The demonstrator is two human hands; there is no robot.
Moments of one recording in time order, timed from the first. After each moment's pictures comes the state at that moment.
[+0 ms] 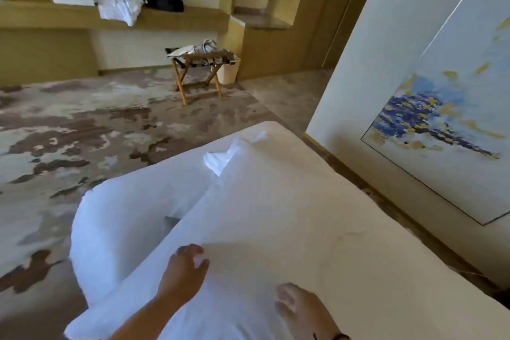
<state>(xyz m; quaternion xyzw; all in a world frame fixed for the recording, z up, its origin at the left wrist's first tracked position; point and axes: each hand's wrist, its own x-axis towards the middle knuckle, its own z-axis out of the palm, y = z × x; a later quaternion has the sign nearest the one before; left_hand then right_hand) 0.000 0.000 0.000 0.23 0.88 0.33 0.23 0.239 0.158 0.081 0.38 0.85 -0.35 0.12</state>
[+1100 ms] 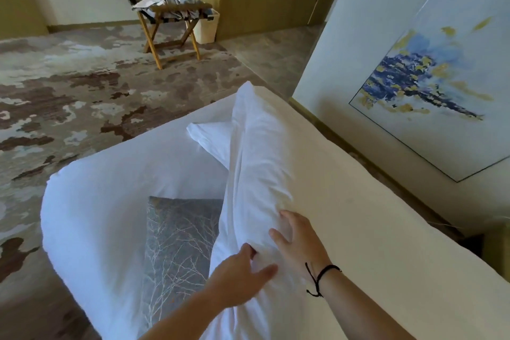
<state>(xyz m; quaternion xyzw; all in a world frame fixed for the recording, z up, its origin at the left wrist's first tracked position) 0.058 0.066 0.017 0.36 0.76 0.25 0.47 0.163 0.198 0.073 0.44 0.84 -0.31 -0.02</state>
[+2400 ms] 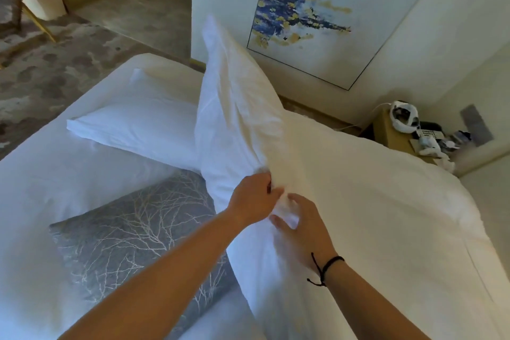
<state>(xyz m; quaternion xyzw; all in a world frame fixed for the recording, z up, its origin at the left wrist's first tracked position) 0.169 0.190 0.064 0.62 0.64 0.28 0.34 0.325 0.145 0.080 0.64 0.68 -0.32 -0.18</state>
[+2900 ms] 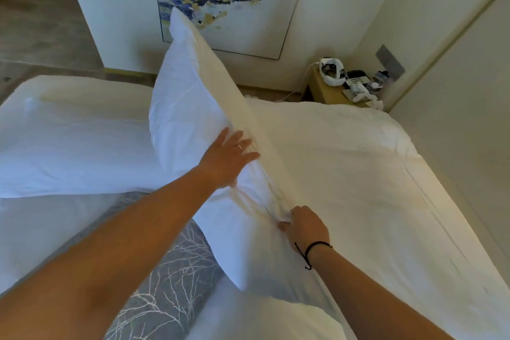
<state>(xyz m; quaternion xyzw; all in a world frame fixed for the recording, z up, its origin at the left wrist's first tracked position) 0.226 0.287 0.065 0.91 0.40 -0.08 -0.09 0.427 0.129 0.036 0.81 0.56 -0.19 0.02</state>
